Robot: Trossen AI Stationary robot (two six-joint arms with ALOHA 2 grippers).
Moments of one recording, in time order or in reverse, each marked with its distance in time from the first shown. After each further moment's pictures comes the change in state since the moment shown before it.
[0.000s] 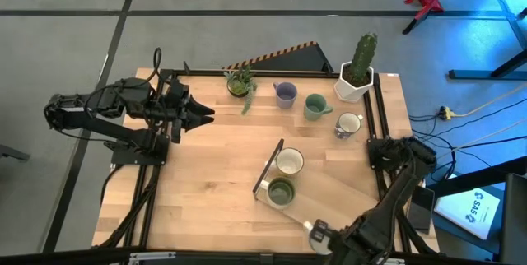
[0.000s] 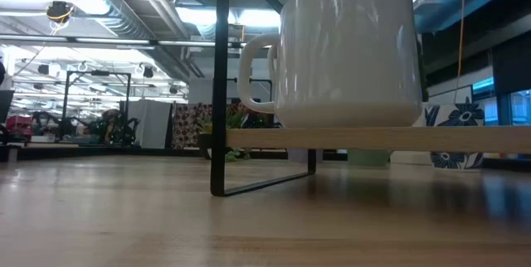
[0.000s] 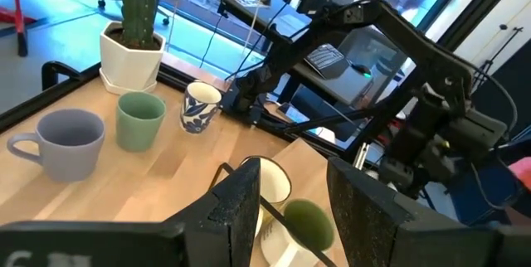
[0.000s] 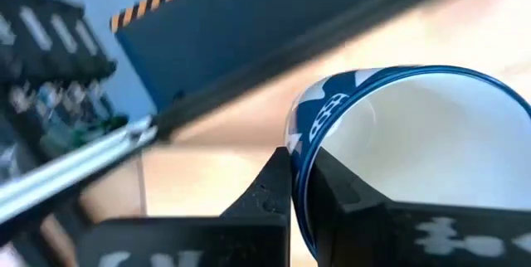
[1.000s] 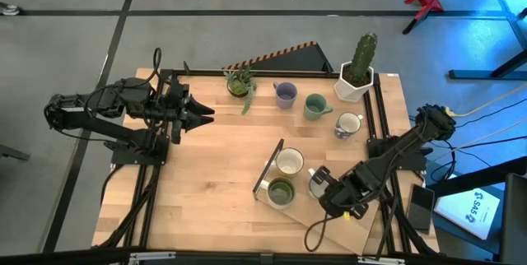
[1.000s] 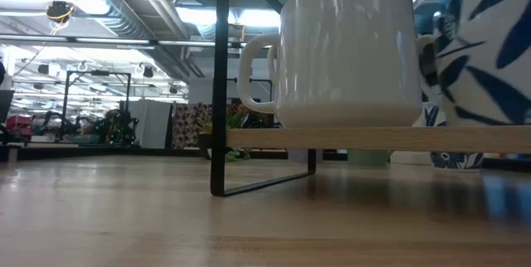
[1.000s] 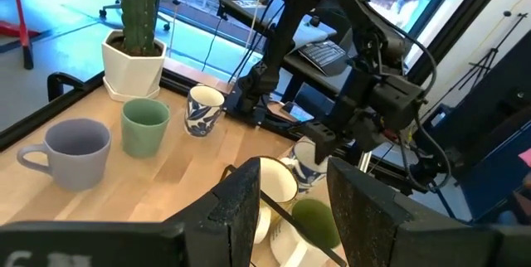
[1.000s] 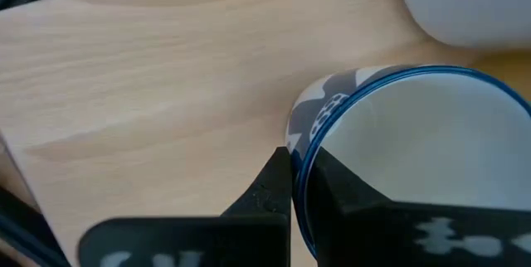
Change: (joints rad) left arm 0.001 0.000 0.000 -0.002 0.000 0.055; right arm -0.241 -0.384 -0.560 0.150 0.080 -0.002
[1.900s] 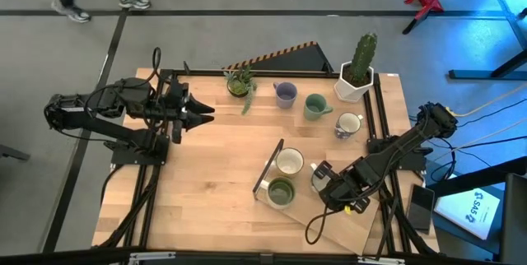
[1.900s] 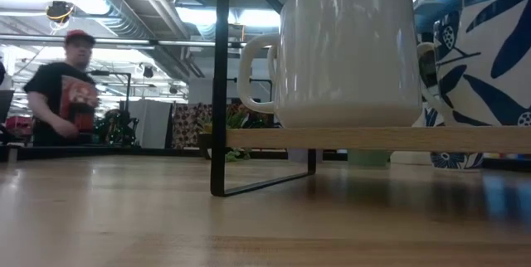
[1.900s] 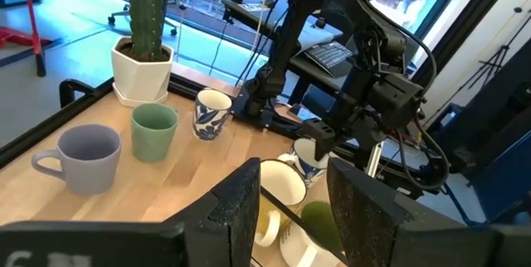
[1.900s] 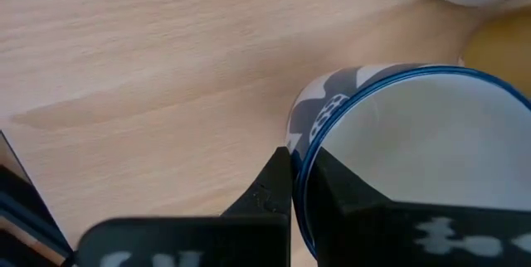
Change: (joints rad) left arm 0.000 0.000 0.000 0.000 -0.022 0.025; right arm -0.027 -0.029 -0.033 -0.038 -0.001 -0.023
